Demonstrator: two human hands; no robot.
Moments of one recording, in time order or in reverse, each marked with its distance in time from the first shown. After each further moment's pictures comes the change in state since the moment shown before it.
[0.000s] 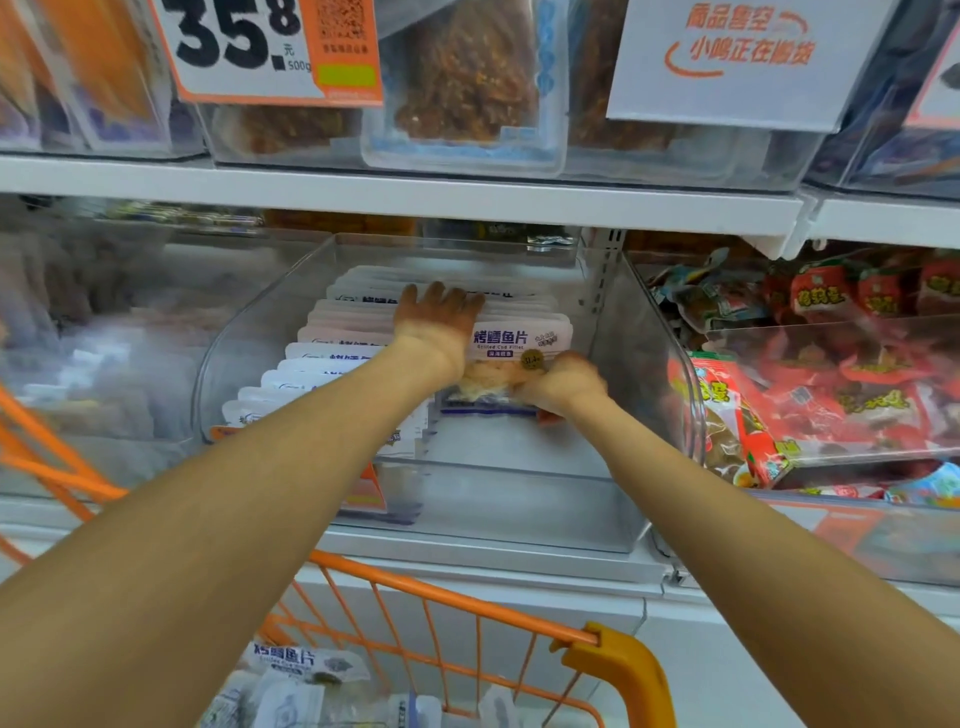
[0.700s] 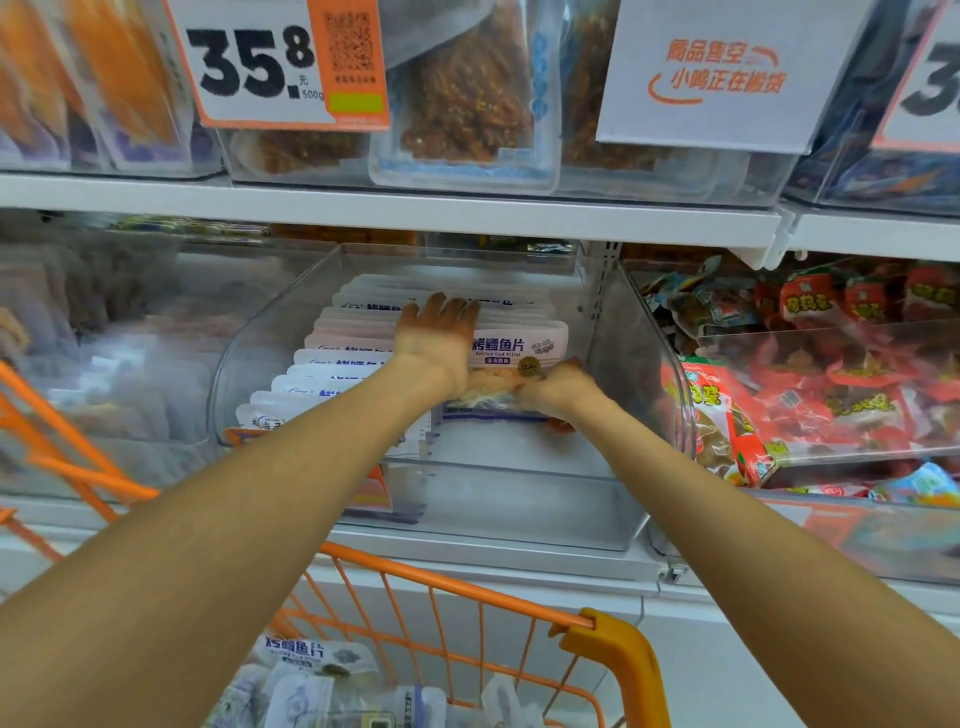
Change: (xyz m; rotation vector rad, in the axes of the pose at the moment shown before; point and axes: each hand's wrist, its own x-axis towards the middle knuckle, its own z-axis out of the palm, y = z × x) left_hand -0.013 0.004 0.003 -0.100 0.080 -0.012; right_hand 0.013 0.007 0.005 0.046 -0.060 0.038
